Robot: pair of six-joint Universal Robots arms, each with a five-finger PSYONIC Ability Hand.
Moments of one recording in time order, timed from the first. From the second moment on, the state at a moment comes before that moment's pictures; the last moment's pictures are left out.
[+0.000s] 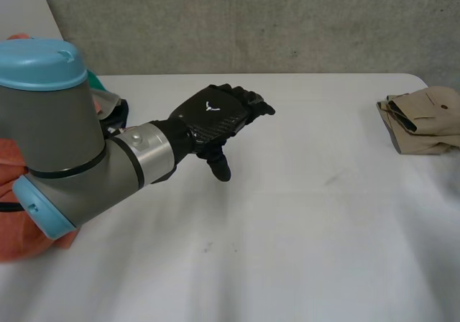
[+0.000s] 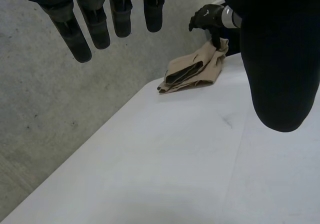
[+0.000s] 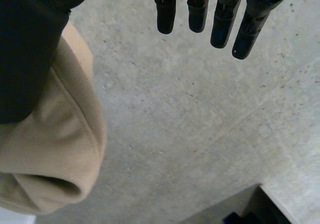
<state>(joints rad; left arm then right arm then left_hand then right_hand) 4.18 -1.98 -1.26 3.05 -1.09 3.47 1.40 -0.22 0.25 -0.16 1.68 2.58 0.19 0.21 0.21 0.21 0.05 0.21 0.22 0.21 0.24 0.08</state>
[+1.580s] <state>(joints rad) 3.91 -2.35 -1.04 3.58 -1.39 3.12 1.68 -1.26 1.67 -0.23 1.38 2.64 0.22 0.29 0.30 0.29 0.11 0.21 0.22 0.21 0.24 0.06</state>
